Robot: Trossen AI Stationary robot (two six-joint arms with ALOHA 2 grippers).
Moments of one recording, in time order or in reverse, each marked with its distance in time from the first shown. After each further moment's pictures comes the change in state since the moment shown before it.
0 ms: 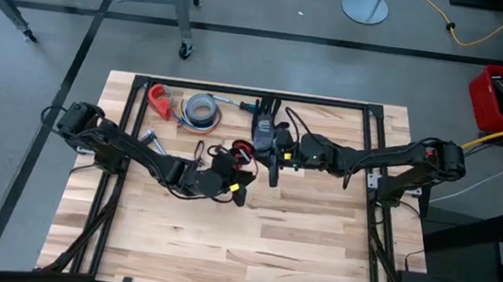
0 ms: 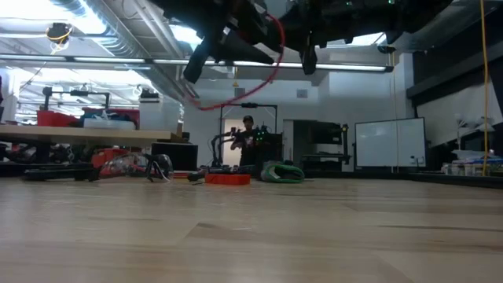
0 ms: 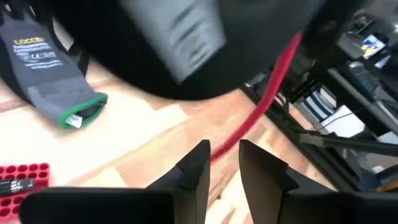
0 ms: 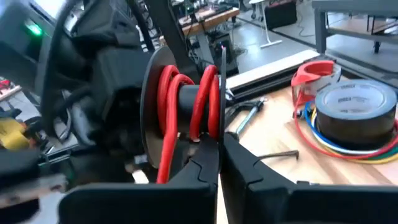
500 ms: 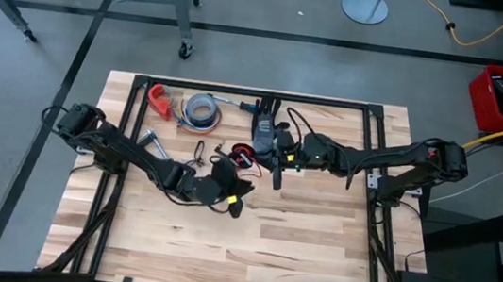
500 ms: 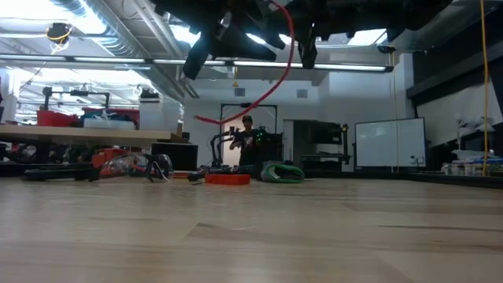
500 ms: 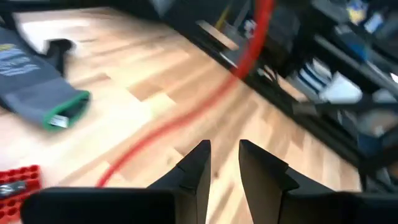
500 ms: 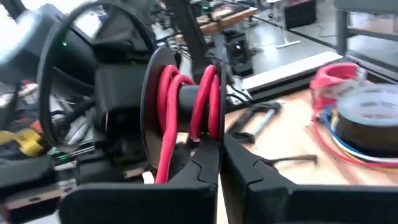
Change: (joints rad) left arm -0.048 0.007 0.000 -0.001 0.032 0.118; right arm -0.005 -0.017 -0.001 0.003 -0.062 -0.006
